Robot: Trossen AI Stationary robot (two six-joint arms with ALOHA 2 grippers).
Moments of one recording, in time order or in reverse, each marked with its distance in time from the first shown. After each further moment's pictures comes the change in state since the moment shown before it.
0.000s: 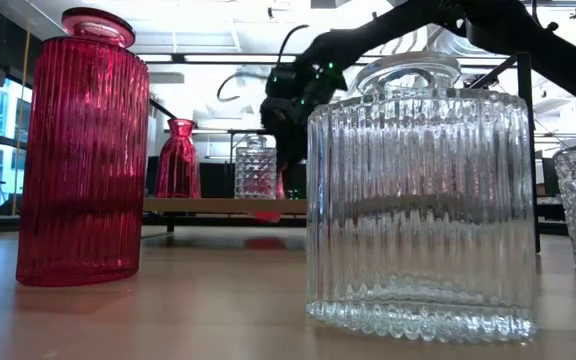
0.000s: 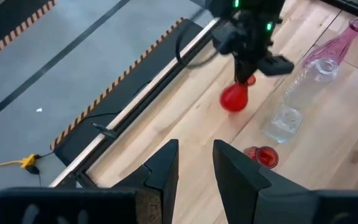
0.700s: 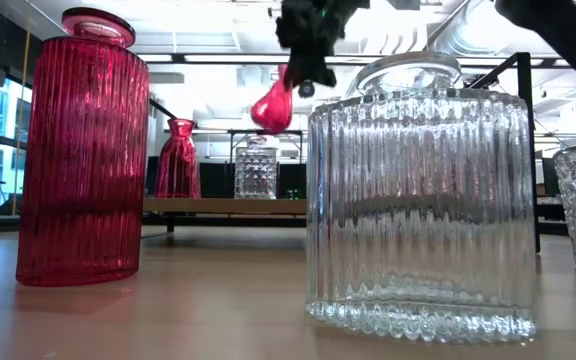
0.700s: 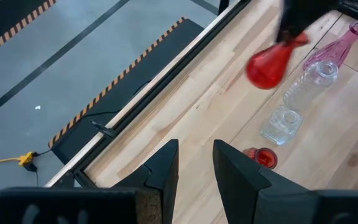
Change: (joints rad) left arm 0.000 0.000 0.000 0.000 0.000 -0.018; right arm 0.079 -0.192 0.218 -0.271 0.024 -0.007
